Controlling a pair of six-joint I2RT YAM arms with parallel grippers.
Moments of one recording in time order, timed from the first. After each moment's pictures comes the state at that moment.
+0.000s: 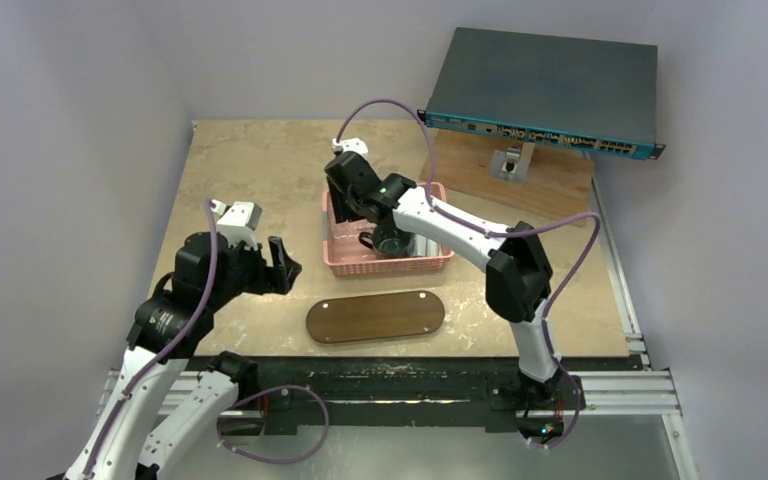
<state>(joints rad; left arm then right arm) -0.37 0.62 0.90 -0.83 0.06 -0.30 0.88 2.02 1.85 -0.60 0.35 0.46</state>
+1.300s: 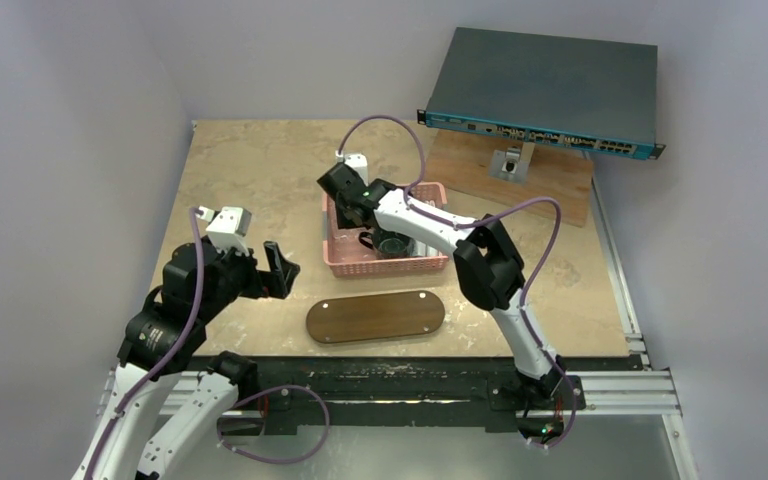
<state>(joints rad) -0.37 0.54 0.90 -0.83 0.03 -0.30 0.86 2.24 1.95 -0.64 0.41 0.60</state>
